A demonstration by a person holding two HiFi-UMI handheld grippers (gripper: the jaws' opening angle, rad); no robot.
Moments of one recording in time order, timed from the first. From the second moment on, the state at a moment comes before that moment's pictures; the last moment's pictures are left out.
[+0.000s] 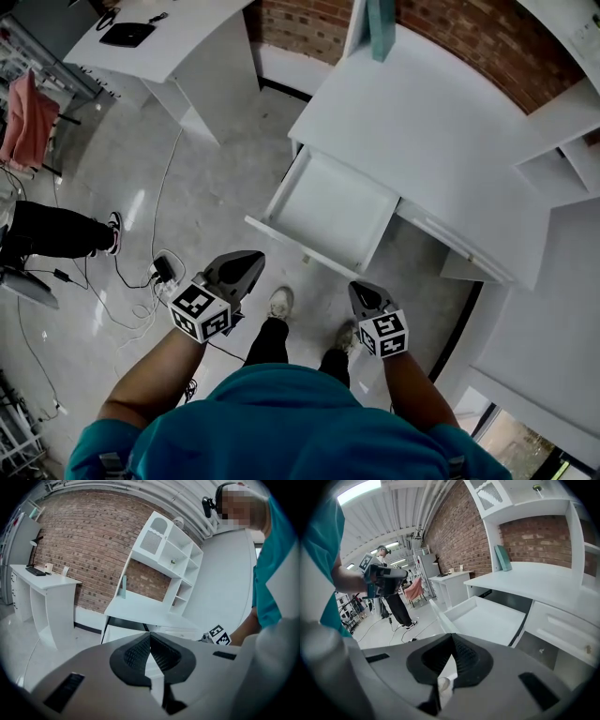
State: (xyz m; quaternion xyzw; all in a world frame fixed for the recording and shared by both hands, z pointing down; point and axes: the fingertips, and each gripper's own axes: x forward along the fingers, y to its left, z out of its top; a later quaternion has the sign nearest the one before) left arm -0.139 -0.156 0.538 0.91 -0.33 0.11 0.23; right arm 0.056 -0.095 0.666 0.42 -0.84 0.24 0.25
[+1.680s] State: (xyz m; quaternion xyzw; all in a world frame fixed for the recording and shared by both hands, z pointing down) left arm -0.129 -0.188 0.553 0.91 -0.32 0.12 0.23; right arm 0.076 -0.141 0.718 0.49 -0.78 0.25 0.29
